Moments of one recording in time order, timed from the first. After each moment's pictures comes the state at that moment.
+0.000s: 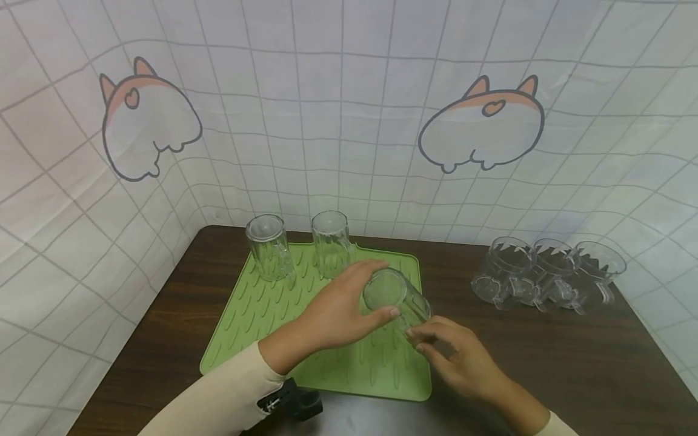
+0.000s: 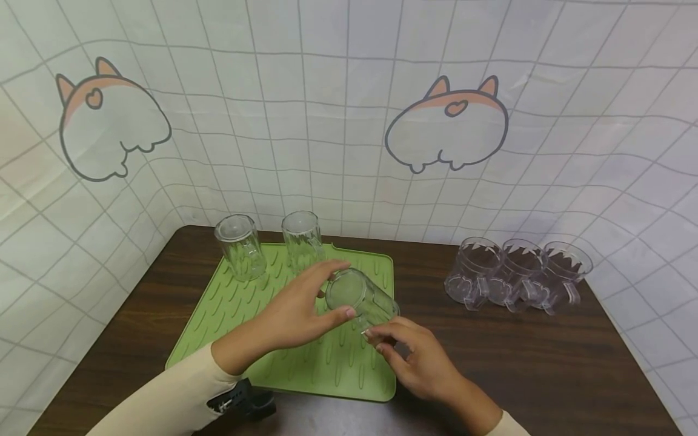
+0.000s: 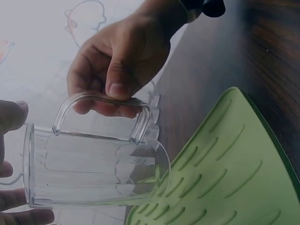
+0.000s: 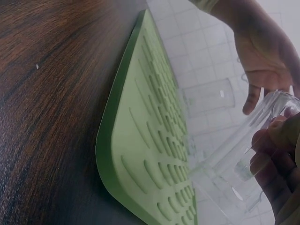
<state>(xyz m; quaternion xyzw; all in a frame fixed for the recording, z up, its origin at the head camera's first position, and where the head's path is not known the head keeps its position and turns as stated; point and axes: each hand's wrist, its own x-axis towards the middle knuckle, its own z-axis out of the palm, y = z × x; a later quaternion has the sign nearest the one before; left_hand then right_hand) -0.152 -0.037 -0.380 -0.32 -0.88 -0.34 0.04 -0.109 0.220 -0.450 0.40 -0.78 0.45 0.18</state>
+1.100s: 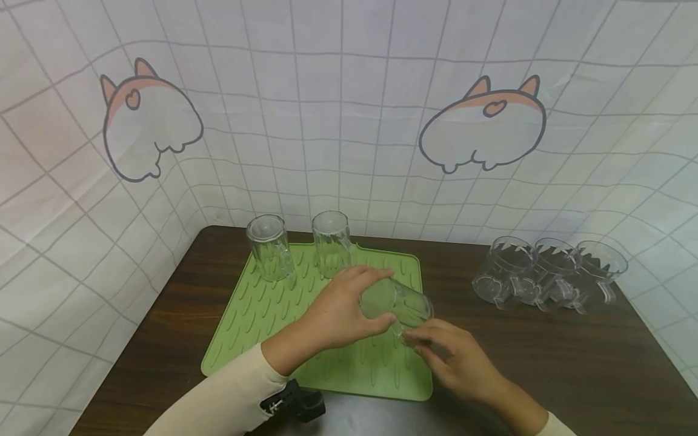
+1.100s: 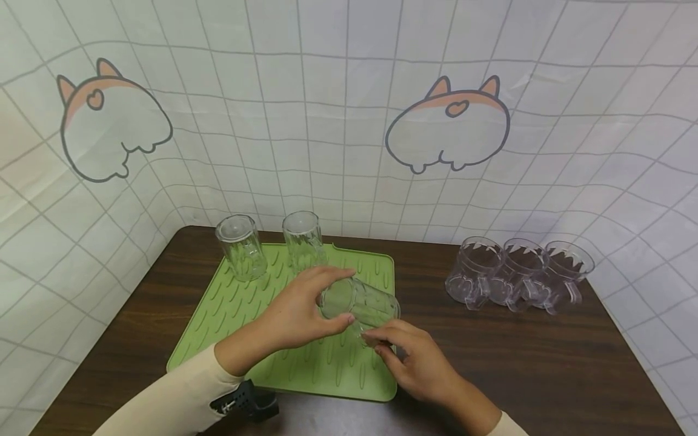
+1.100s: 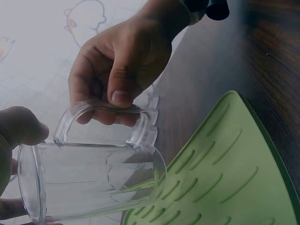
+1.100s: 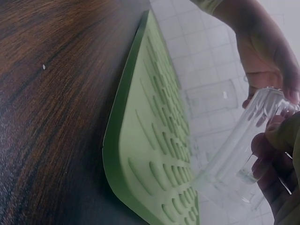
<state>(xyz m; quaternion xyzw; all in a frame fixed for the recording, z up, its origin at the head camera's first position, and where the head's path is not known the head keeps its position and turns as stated) -0.154 -0.036 -0.386 -0.33 -0.88 -0.33 0.08 -0.110 0.215 -0.452 0.42 -0.78 0.43 0.18</state>
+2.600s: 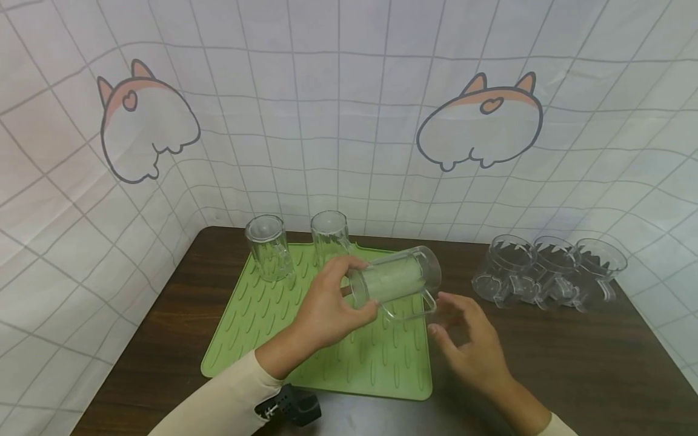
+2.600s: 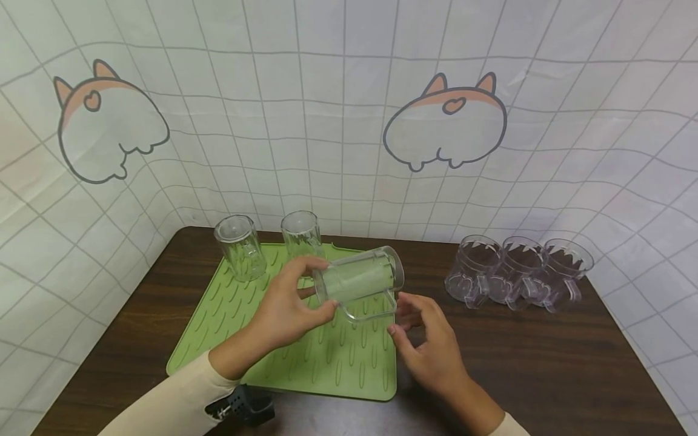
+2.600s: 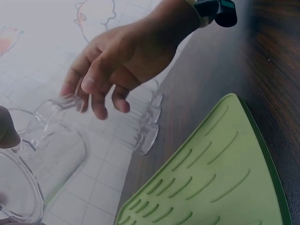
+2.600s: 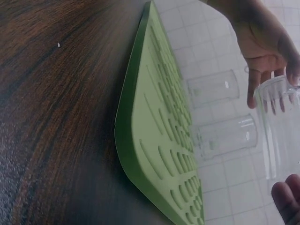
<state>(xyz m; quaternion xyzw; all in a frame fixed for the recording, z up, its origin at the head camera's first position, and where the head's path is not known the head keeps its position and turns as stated) -0.153 -0.042 -0.393 -0.25 -0.81 -0.52 0.10 -0.114 0.225 -0.454 0.29 -0.78 0.46 0.32</state>
